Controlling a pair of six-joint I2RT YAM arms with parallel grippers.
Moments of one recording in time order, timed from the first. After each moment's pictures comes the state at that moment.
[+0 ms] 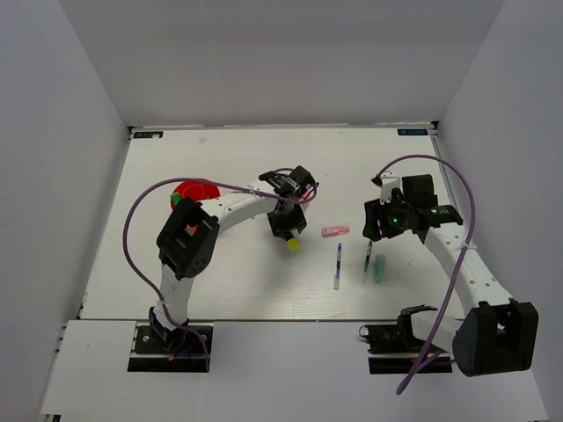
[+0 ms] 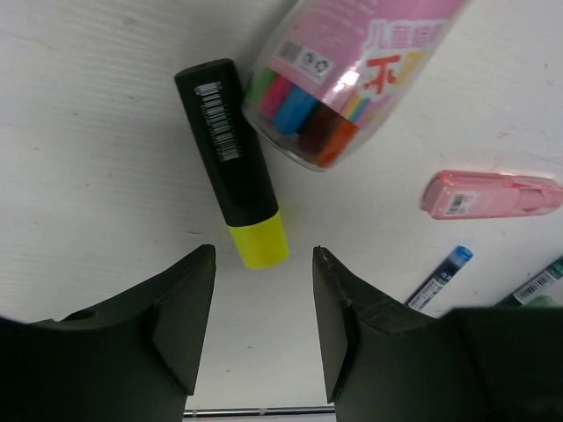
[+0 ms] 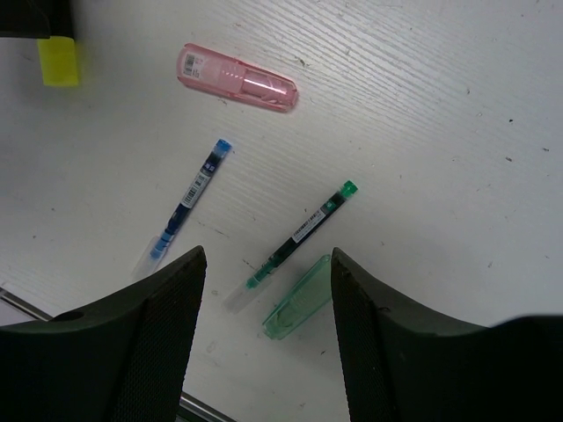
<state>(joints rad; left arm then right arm) -0.80 2.02 1.60 -0.87 -0.13 -1.04 0.15 1.13 0.87 -0.69 -0.34 -0.19</state>
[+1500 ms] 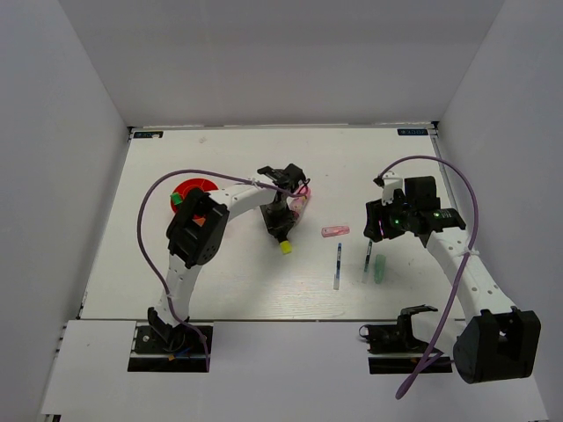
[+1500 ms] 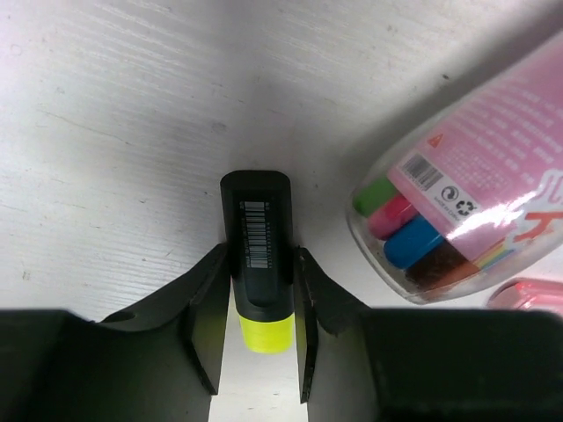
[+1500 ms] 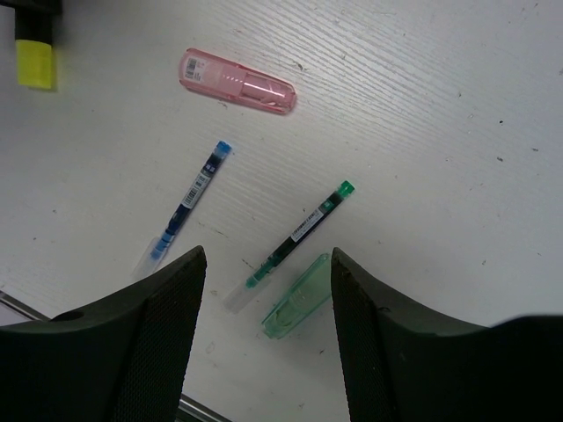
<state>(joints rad) -0.71 2.16 1.67 -0.95 -0.12 -1.03 0.15 1.09 0.85 -0.68 -0.34 -0.19</state>
